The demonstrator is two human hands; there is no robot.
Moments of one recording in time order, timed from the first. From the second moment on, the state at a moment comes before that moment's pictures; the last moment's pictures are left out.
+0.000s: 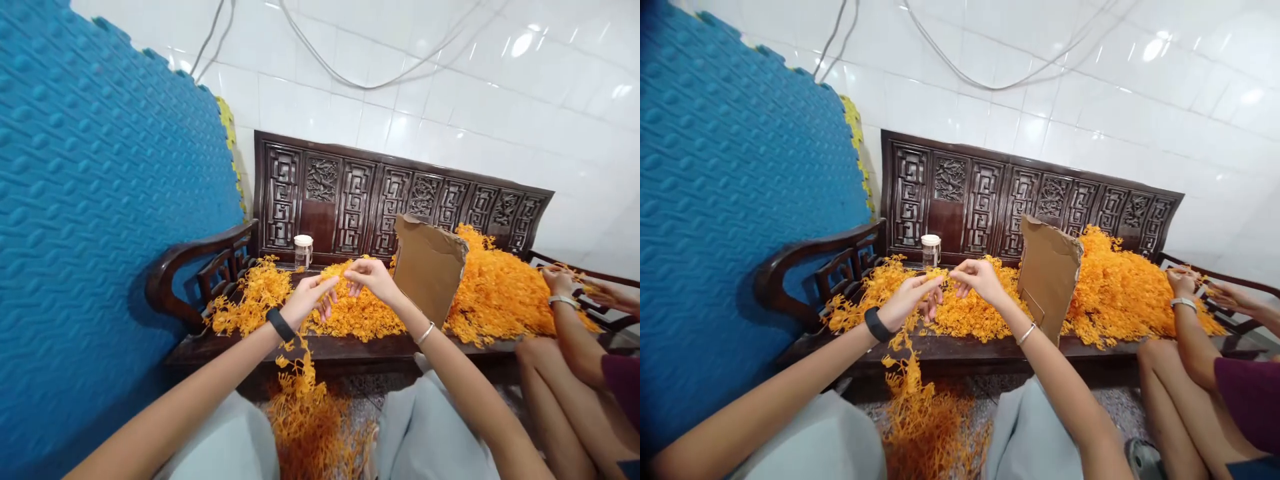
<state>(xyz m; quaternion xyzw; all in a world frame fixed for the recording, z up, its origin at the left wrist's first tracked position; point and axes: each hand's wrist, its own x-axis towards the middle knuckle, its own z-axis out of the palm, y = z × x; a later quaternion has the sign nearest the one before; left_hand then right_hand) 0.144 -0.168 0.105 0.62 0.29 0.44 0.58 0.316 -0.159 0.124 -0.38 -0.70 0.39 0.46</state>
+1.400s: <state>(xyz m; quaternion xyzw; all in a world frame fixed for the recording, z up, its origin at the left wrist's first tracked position) 0.179 -0.222 0.049 0.89 0.40 0.10 0.20 0.427 0.000 0.119 -0.43 -0.64 0.29 0.56</state>
